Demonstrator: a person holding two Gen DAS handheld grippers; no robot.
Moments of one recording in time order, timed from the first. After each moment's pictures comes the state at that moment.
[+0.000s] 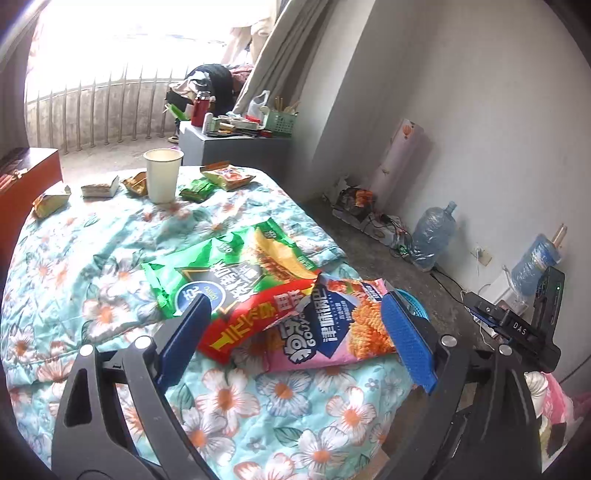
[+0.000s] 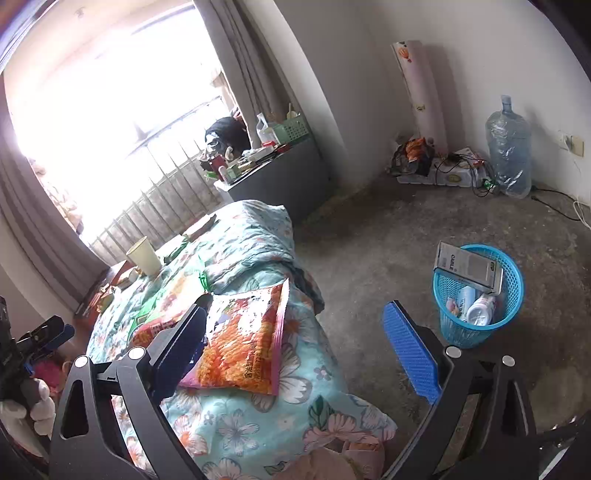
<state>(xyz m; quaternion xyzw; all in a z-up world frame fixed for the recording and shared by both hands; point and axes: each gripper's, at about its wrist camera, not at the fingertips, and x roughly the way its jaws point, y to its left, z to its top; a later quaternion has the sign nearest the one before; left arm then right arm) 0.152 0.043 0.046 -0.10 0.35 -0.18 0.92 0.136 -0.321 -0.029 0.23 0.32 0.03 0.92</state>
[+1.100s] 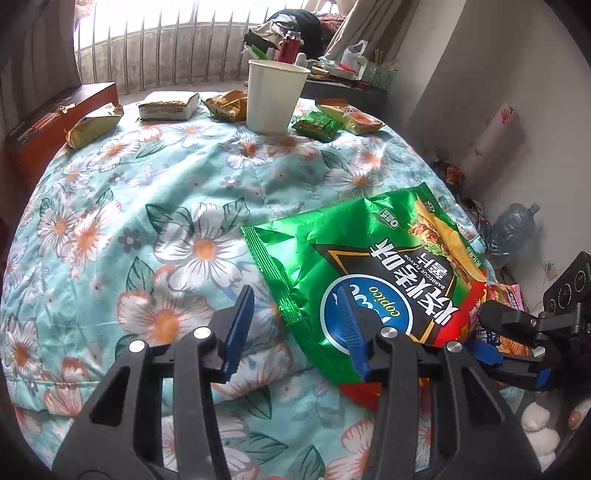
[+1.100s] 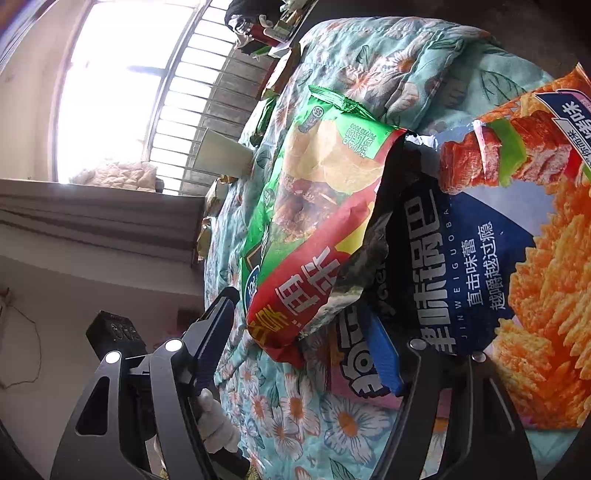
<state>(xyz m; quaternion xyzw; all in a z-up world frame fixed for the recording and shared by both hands) 0.259 0.107 -0.055 -0.10 0.46 -0.05 0.88 0.272 -0.156 -0.121 0.44 0.50 0.22 0.72</state>
